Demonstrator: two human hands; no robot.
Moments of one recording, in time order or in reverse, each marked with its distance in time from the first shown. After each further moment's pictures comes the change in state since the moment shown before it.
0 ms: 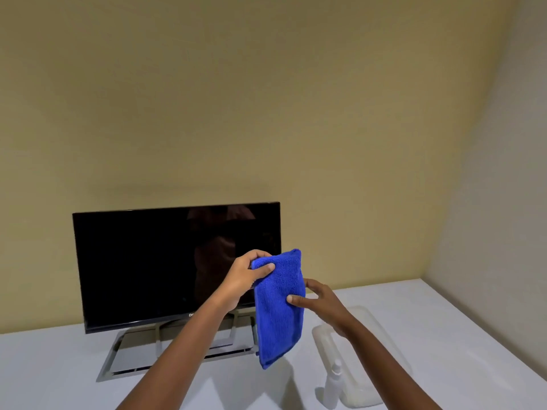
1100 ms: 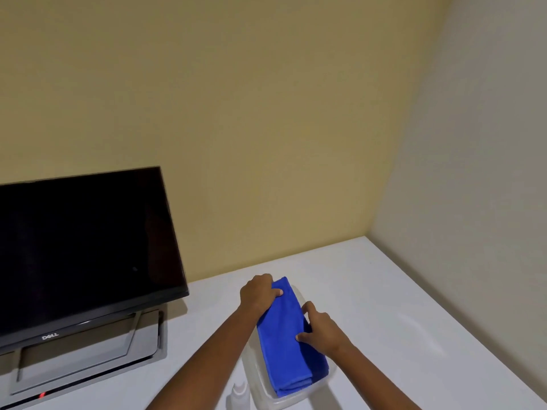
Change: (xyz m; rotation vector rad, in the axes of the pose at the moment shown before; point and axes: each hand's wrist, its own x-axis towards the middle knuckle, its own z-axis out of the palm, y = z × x) left_hand 0.134 -0.128 0.242 0.927 -0.256 -0.286; right_hand 0.004 0.178 -0.154 -0.610 -0.049 0.423
